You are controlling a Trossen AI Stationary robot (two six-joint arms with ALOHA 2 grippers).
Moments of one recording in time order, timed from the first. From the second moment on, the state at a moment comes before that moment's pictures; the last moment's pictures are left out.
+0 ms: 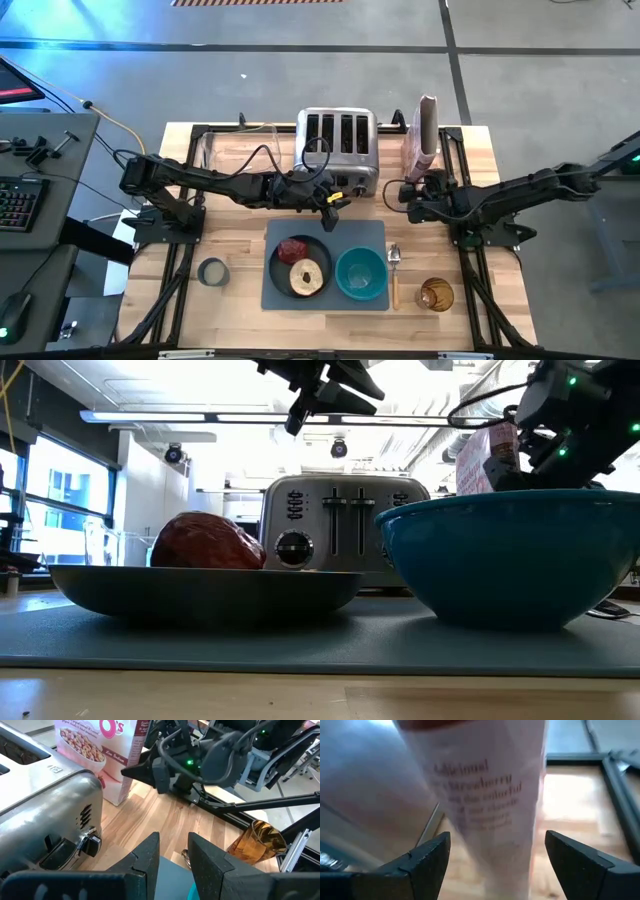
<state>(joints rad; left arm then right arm) -0.05 1.63 1.23 0.00 -0.22 -0.47 0.10 0.99 0.44 -0.67 1.00 1.35</state>
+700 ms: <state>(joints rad) -0.05 1.63 1.23 0.00 -0.22 -0.47 0.06 1.24 0.44 -0.67 1.20 1.35</state>
